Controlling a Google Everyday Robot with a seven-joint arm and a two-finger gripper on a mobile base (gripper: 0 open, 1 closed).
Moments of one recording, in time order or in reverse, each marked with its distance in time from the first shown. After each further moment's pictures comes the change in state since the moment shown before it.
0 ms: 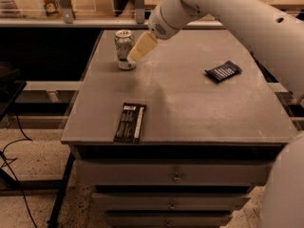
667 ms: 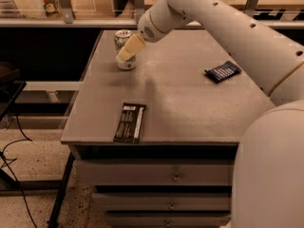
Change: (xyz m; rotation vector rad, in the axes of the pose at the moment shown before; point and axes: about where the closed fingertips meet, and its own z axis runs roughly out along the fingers) arm -0.023 0.003 0.049 -0.072 -0.068 0.040
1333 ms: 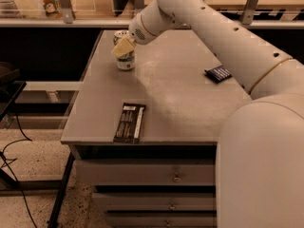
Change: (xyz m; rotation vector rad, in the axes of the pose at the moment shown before) arm -0.015 0.011 0.033 -0.082 -0.042 0.008
